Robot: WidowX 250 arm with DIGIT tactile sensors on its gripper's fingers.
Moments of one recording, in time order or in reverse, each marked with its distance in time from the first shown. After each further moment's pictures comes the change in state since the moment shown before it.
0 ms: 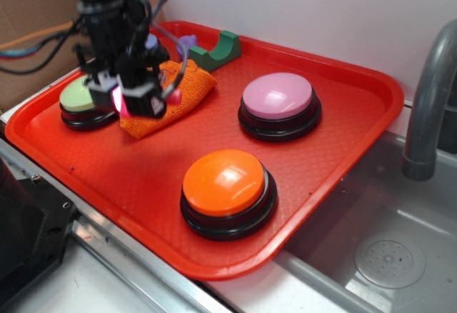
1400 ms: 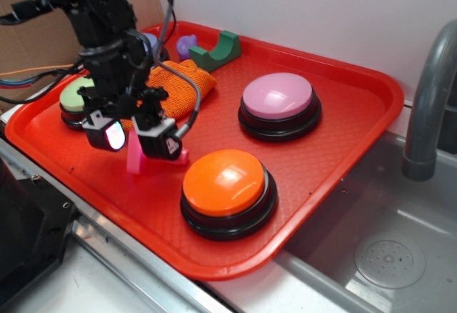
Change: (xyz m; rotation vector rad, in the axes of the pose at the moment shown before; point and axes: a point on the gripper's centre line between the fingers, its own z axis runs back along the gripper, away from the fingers) arm -0.020 0.007 -0.067 -0.044 0.059 0.079
